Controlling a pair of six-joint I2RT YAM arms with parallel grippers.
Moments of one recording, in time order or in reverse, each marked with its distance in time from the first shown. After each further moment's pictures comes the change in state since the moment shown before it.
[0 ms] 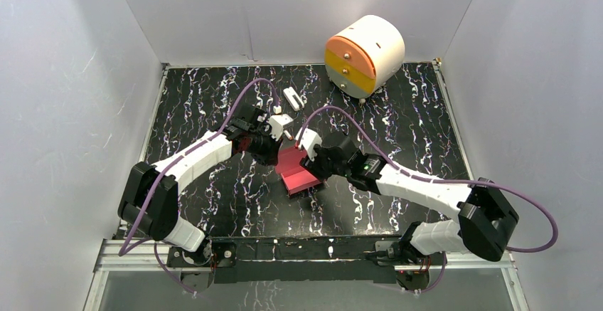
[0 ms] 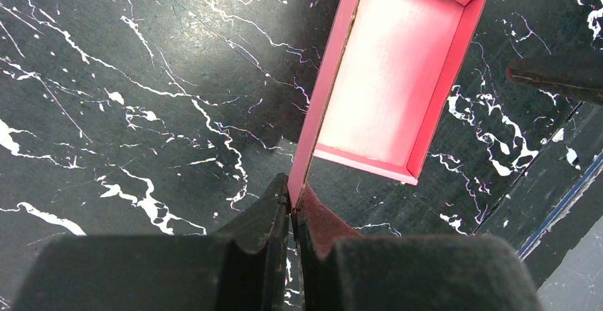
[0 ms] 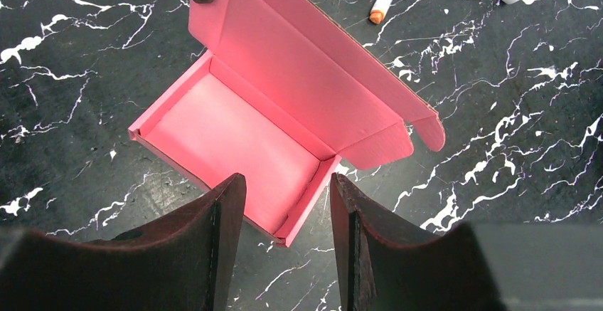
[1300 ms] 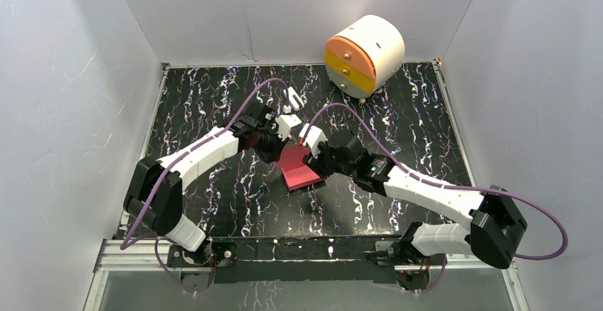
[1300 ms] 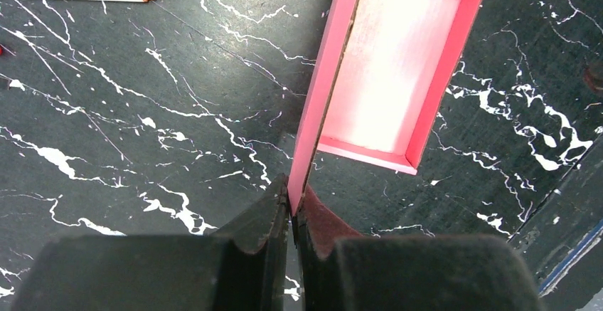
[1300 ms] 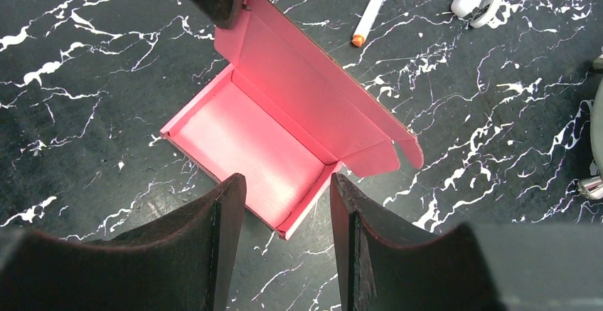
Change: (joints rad) left arm -0.052 0.043 0.076 -0.042 -0.080 0.108; right arm 0.000 -0.068 0.003 0.001 0.000 0.000
